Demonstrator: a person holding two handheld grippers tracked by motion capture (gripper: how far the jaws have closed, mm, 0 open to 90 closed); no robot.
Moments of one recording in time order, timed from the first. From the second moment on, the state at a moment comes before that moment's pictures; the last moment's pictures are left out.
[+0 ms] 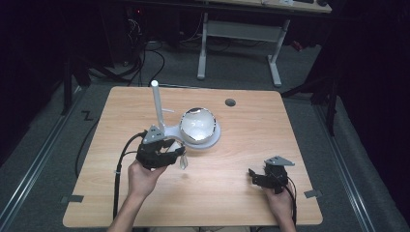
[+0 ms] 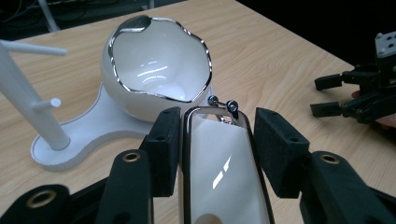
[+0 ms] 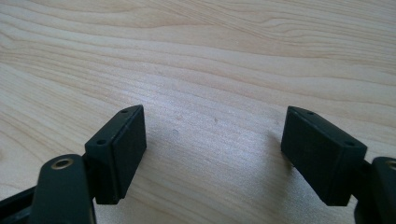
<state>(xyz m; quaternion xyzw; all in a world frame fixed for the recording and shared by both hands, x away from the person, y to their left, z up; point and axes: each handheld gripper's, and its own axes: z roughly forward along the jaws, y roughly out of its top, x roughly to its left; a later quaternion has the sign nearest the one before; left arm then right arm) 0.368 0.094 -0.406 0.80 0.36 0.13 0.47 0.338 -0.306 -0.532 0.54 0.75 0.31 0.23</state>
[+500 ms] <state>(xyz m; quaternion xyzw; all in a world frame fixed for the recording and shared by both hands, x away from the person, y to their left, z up) 0.391 0.086 -0.376 0.79 0.35 0.13 0.48 0.338 -0.306 -0.532 0.54 0.75 0.31 0.23</state>
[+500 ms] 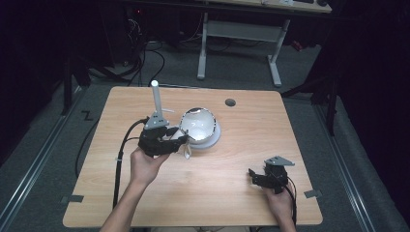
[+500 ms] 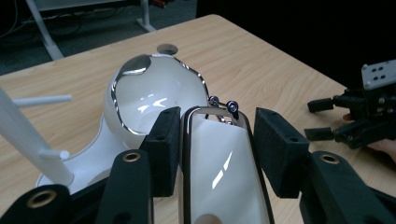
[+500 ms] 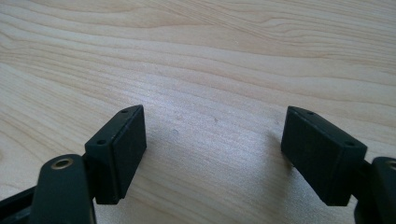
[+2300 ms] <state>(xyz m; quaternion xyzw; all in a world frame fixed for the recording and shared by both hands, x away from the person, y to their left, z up) 0.465 0.031 -0.386 0.79 0.37 0.14 0.46 0.338 -0.306 -0.532 0.54 0.75 0.31 0.23</state>
